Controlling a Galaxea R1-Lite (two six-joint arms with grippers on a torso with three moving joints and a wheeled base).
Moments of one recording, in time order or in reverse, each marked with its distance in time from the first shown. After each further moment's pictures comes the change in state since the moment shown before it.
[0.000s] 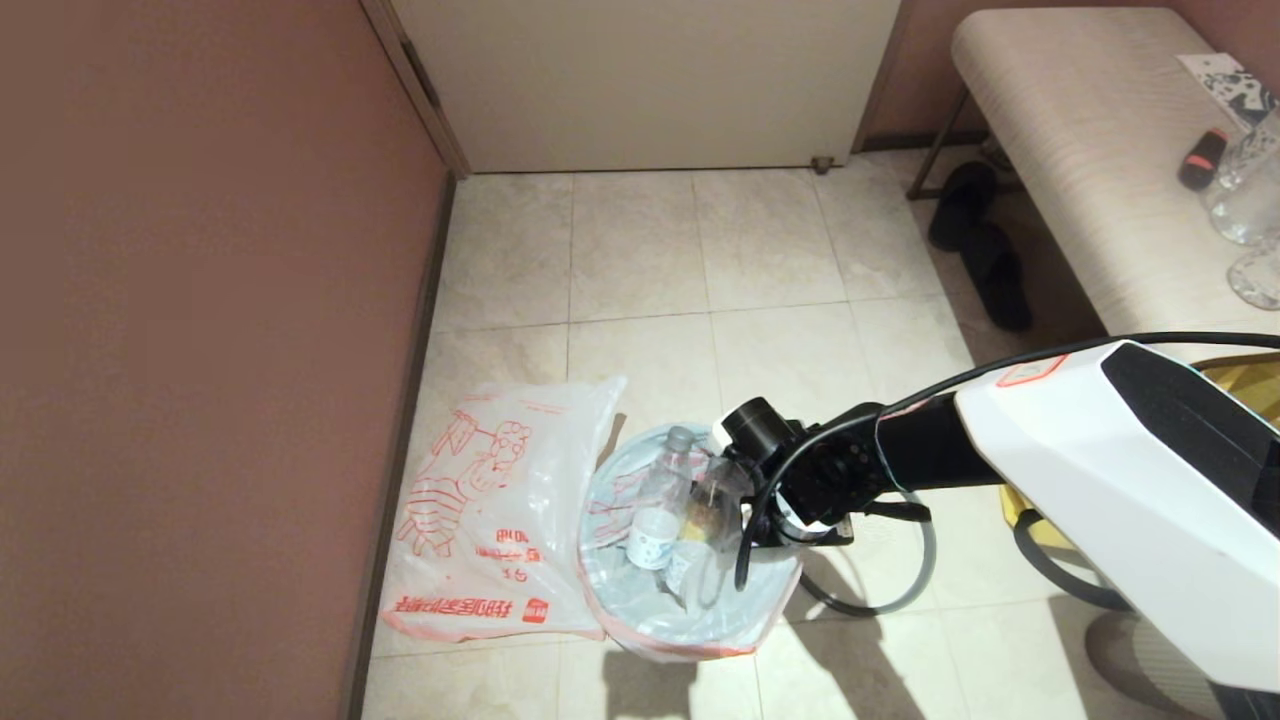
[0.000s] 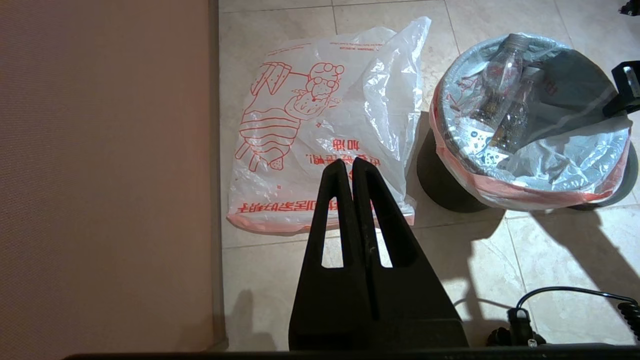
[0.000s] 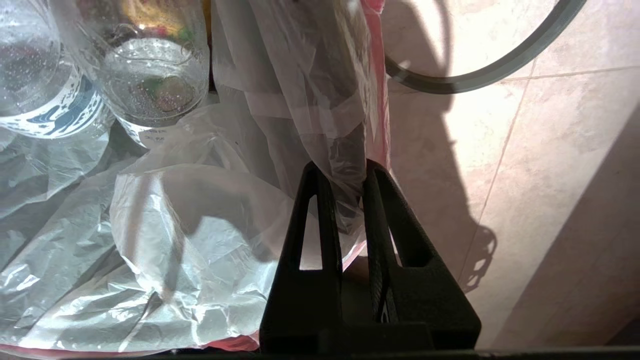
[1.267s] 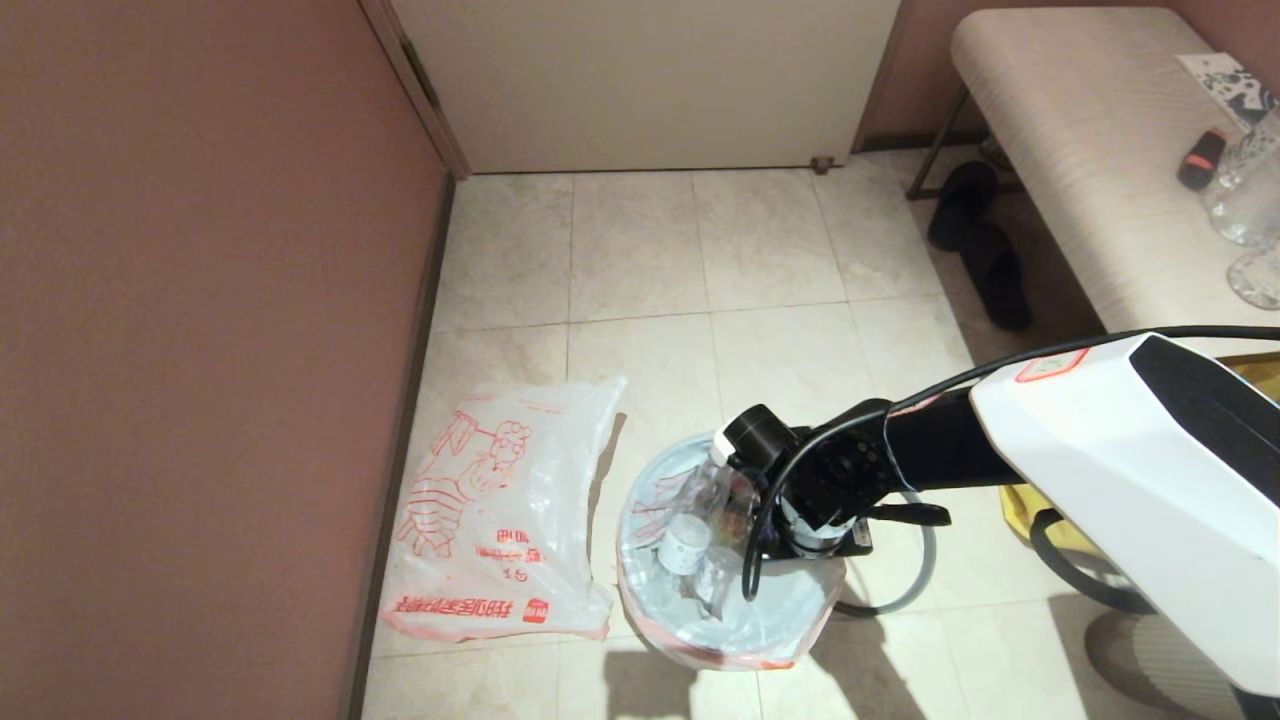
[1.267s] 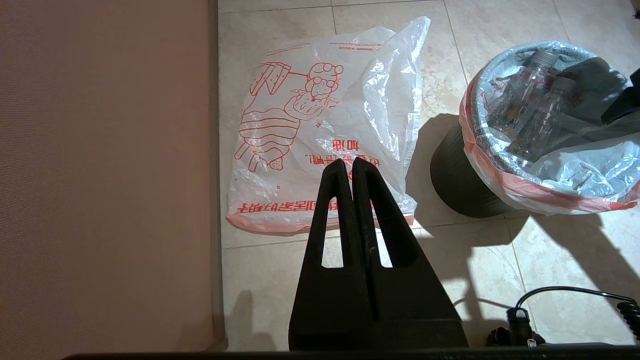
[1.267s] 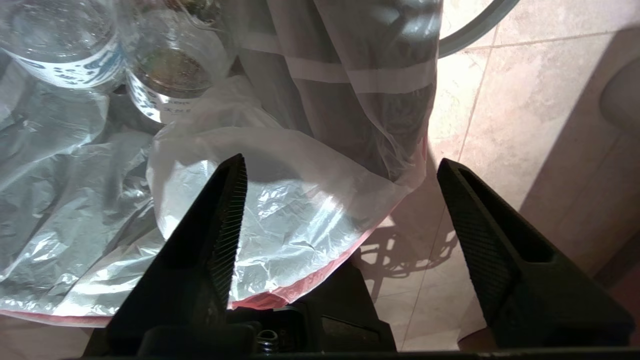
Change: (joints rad) left arm 0.000 0.000 0.000 0.000 0.001 0.000; right arm 0.013 -0.031 0.025 0.097 -0.040 0.035
